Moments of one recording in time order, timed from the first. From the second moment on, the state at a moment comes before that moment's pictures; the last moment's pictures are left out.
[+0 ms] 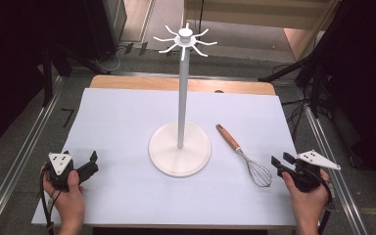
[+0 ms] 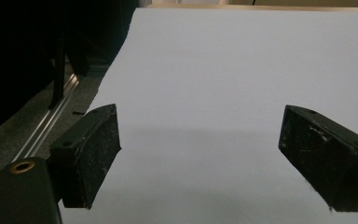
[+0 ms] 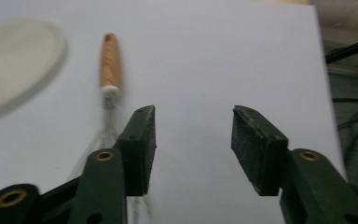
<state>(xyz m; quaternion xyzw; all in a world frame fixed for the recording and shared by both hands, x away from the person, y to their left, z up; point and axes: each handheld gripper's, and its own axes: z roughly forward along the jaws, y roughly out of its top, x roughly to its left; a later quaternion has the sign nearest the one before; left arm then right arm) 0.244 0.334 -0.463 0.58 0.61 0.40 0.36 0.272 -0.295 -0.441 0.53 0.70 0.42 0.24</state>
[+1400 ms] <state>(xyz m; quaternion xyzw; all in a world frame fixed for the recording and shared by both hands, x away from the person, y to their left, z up) 0.246 0.333 -0.464 0.59 0.62 0.39 0.35 0.359 -0.206 -0.425 0.46 0.85 0.23 0.11</state>
